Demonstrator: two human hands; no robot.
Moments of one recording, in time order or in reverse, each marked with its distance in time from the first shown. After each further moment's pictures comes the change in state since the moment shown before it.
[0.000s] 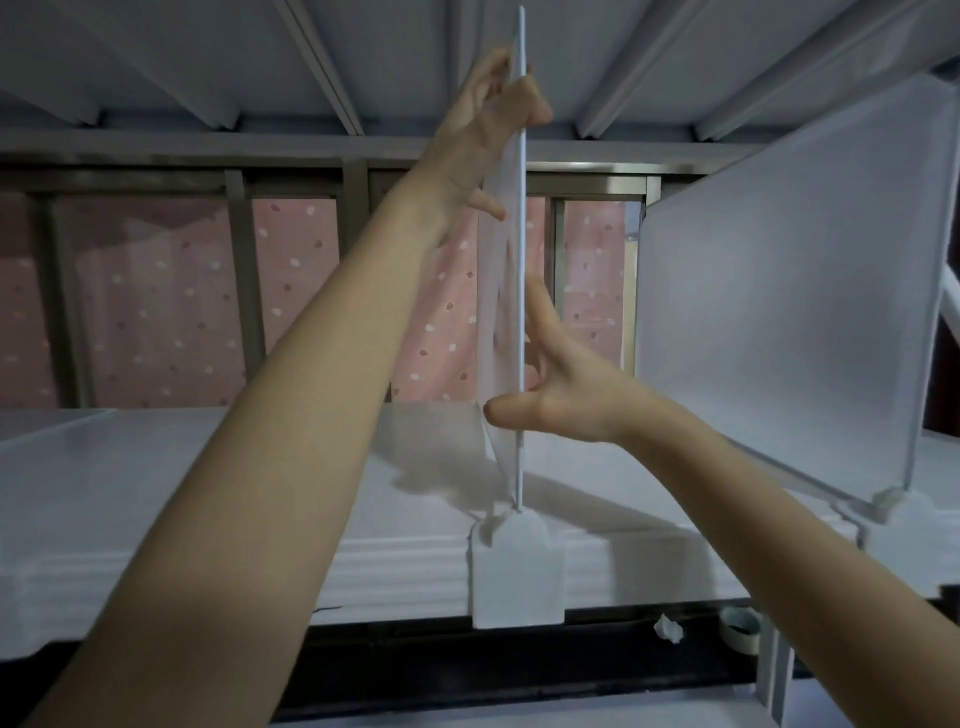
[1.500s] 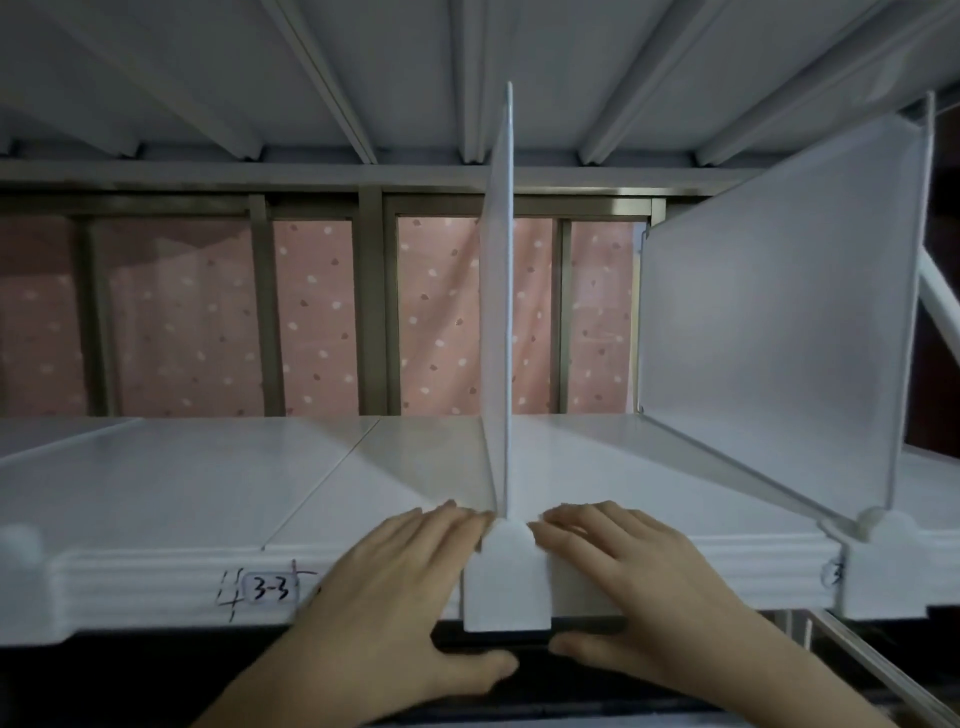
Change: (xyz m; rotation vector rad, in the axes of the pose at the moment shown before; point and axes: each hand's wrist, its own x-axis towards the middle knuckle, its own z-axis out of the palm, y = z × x) left_hand -0.246 -0.032 0.015 1.091 -0.484 -0.075; right_hand -0.127 0.046 0.021 -1.006 0.023 -0.301
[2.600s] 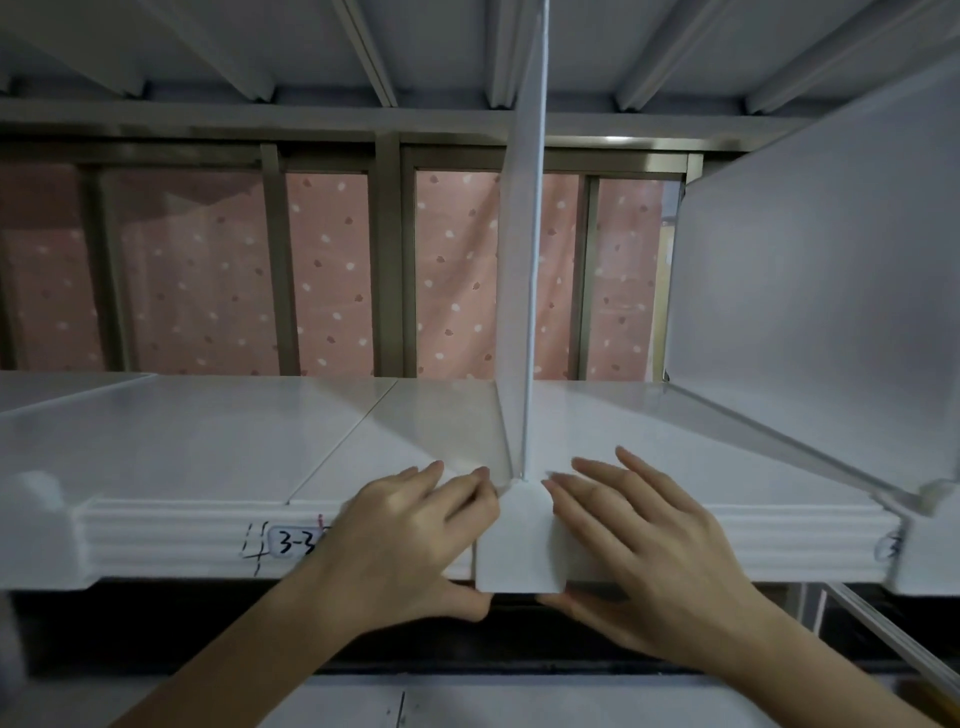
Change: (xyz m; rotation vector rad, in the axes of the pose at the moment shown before) left_hand 0.014 -0.047 0.042 0.266 0.475 0.333; right_hand 0.007 -0.010 0.027 -0.208 0.243 -0.054
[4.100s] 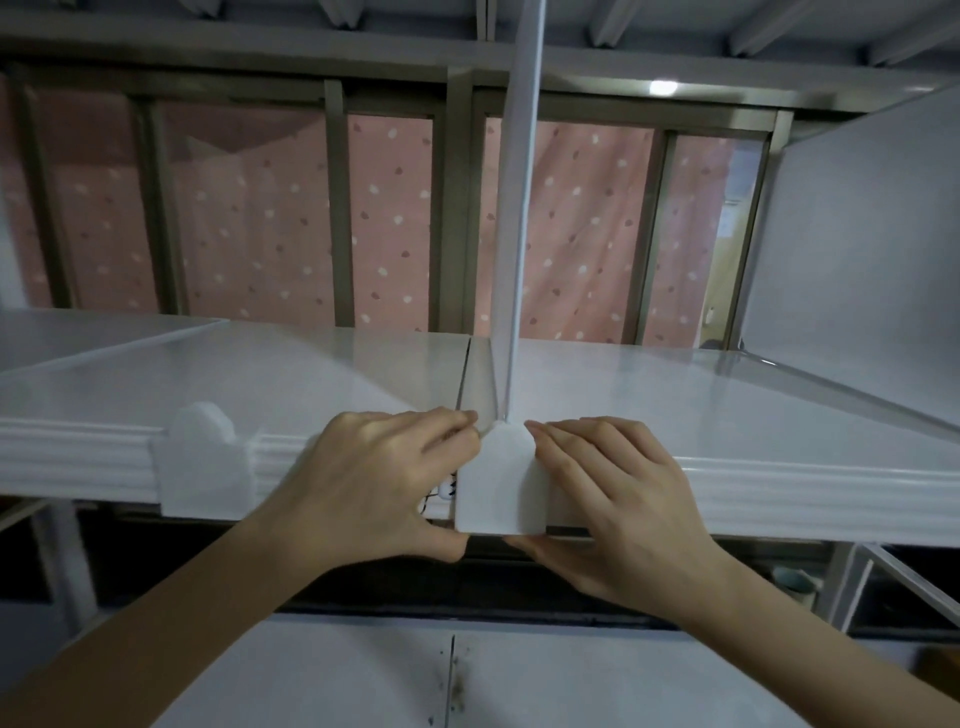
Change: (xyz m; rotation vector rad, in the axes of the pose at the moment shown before) left_hand -0.080 -0.075 -0.047 -0.116 -0.156 -0.148; right_hand 0.082 -0.097 0.038 0.091 0.092 0.008
